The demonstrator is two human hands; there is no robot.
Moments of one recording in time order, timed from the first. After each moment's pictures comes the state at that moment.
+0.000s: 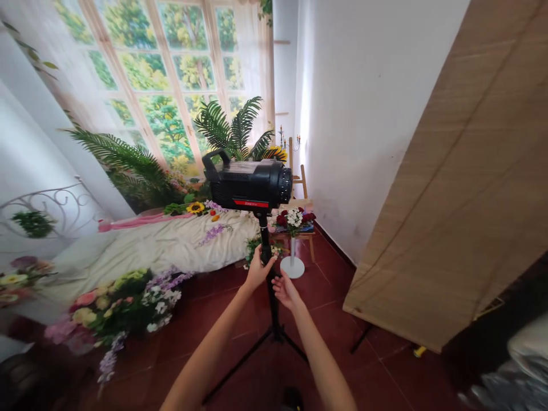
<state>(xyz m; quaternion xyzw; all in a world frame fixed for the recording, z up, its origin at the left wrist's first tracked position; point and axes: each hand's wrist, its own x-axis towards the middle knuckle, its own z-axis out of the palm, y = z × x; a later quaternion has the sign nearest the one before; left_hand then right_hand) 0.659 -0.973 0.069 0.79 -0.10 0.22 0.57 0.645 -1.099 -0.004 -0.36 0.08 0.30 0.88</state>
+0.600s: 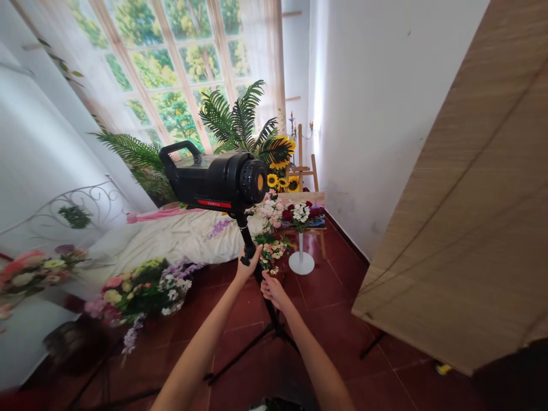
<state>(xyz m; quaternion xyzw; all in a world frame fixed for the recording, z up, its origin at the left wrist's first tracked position) 0.697 -1.024 0.084 0.77 -0.01 0.31 0.55 0.686 -1.127 -0.020 -0.47 -0.08 0.35 0.81</state>
